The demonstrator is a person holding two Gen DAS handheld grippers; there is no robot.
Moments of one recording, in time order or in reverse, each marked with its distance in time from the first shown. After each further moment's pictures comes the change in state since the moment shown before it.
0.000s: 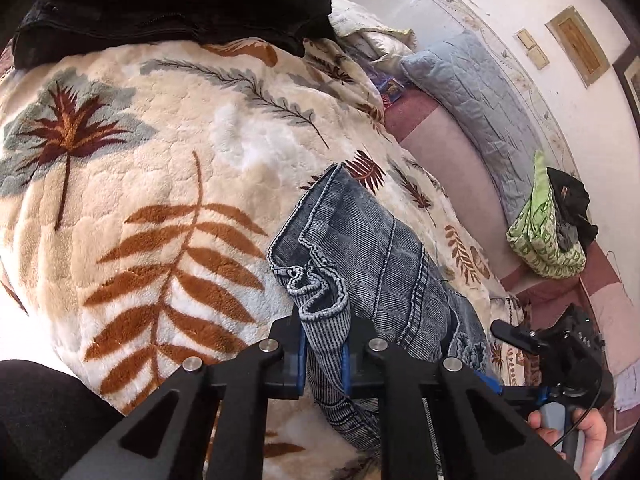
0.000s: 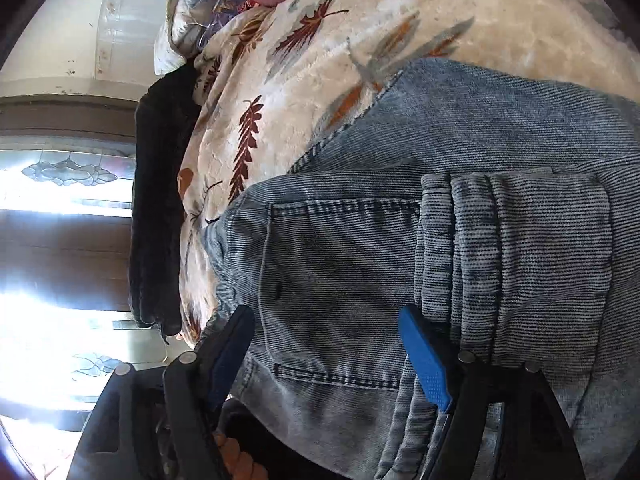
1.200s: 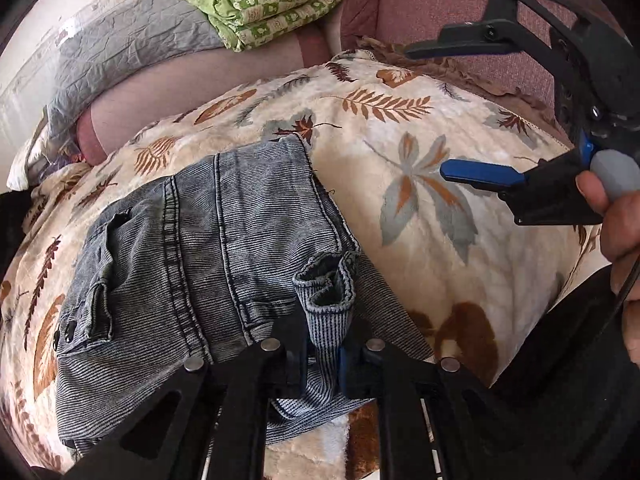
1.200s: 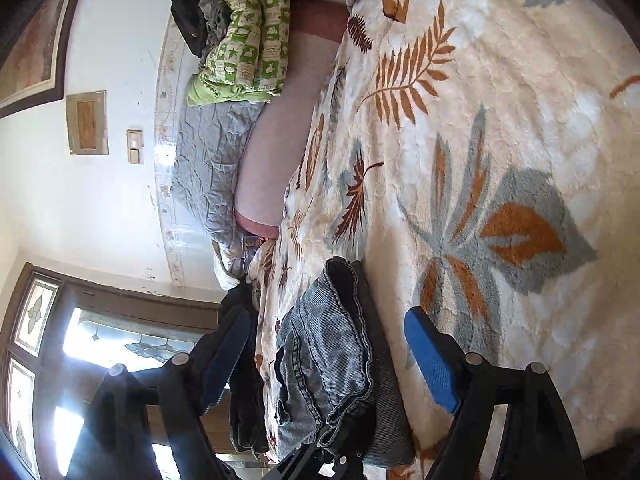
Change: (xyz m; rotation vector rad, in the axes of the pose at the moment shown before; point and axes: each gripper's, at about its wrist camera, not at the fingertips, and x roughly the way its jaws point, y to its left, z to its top) left arm 0.068 -0.301 -0.260 1.148 0.249 -0.022; right arm -0.258 -0.245 -0.072 0.324 -0.613 0.309
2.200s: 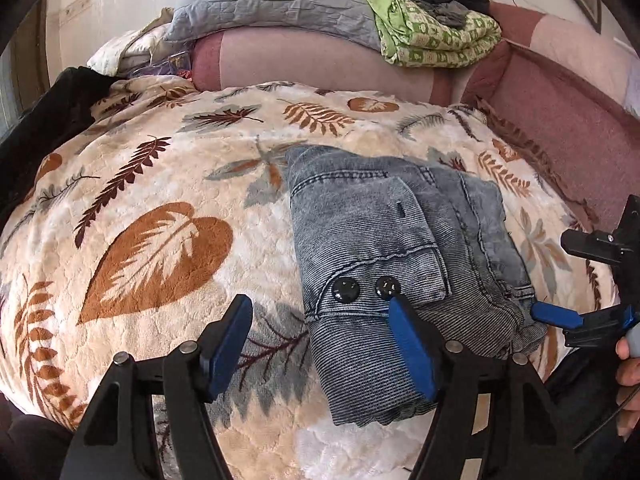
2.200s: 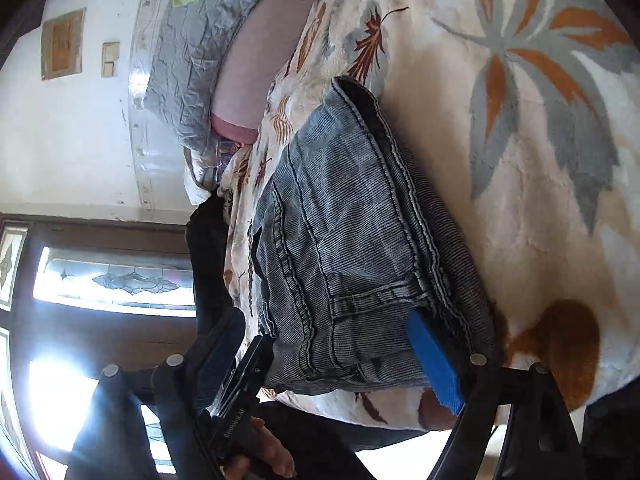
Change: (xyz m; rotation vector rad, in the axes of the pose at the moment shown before) left arm -0.052 0.163 -0.057 -0.402 -0.071 0.025; right arm 0.062 0.026 -0.096 -0.073 0.244 -0.149
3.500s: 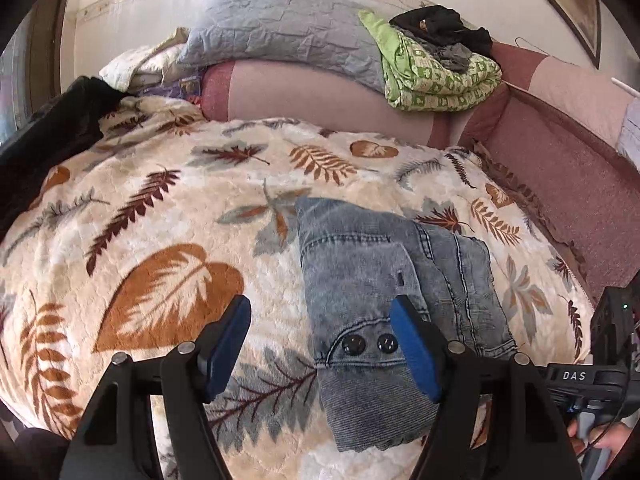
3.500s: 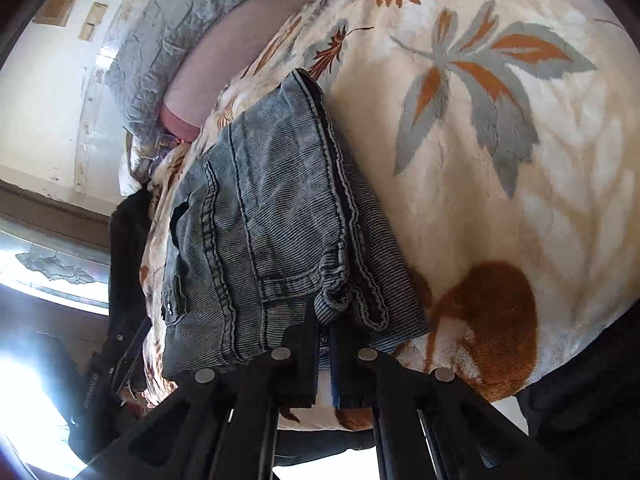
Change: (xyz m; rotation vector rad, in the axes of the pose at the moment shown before) left arm -0.023 0.003 0.024 -0.016 -0.111 0.006; right arm 0.008 -0.001 -0.030 -0.137 -0.095 -0.295
